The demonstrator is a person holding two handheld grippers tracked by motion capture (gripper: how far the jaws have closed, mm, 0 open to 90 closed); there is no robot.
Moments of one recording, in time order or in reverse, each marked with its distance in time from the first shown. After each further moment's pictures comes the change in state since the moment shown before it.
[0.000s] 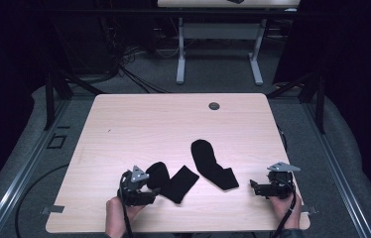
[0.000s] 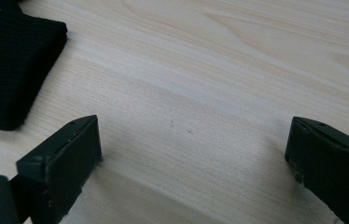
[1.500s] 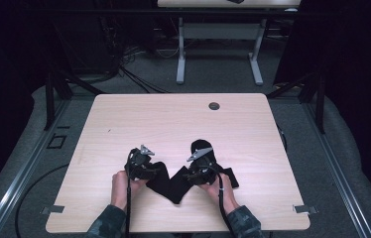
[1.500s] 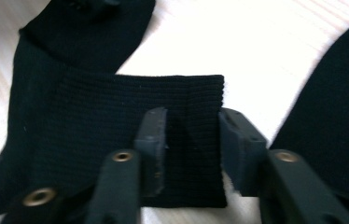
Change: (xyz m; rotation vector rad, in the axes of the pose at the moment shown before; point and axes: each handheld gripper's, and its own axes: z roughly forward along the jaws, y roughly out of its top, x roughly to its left) left arm 0.044 0.044 0.061 0.128 -0.015 0.041; right arm 0.182 0.102 0.078 0.145 0.371 -0.318
